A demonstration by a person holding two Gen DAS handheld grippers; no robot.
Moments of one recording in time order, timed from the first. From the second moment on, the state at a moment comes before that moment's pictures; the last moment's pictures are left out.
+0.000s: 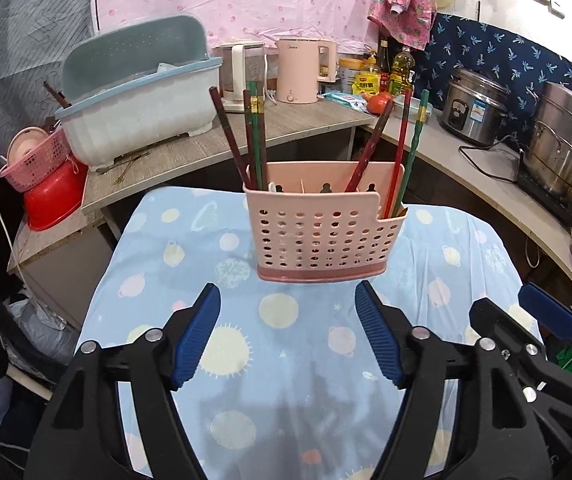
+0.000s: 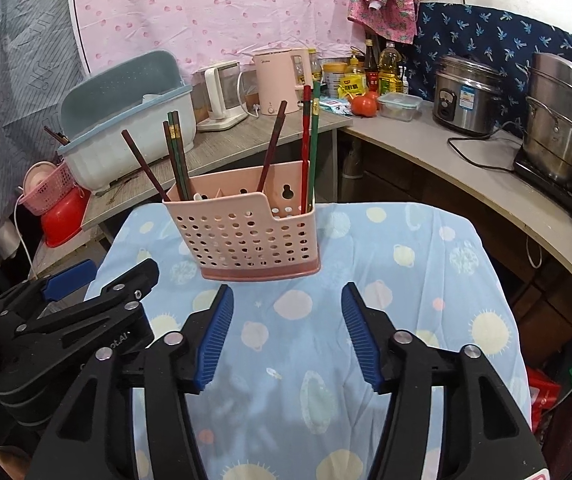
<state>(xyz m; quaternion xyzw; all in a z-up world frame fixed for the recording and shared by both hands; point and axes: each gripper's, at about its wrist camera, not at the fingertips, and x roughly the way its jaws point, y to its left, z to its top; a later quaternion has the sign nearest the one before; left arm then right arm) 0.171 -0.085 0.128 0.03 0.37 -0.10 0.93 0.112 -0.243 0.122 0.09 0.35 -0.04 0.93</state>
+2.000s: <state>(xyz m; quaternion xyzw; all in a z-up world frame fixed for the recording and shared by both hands) 0.161 -0.070 0.112 0.05 0.38 -0.04 0.92 0.096 -0.241 0.107 0.06 0.34 -0.07 0.93</state>
